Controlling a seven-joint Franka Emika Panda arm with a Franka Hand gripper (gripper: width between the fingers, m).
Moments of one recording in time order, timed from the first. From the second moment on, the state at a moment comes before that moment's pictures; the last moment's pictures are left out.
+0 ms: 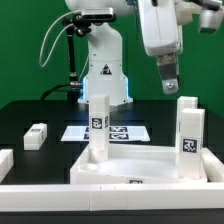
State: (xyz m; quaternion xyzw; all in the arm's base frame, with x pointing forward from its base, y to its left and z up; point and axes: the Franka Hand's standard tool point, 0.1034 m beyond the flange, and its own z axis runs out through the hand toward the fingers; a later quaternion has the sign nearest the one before) arm 0.660 0.053 0.162 -0.60 0.79 0.02 0.11
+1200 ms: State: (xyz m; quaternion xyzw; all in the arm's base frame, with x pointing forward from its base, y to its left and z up) arm 0.625 -0.045 0.181 -0.82 0.56 -0.04 0.11
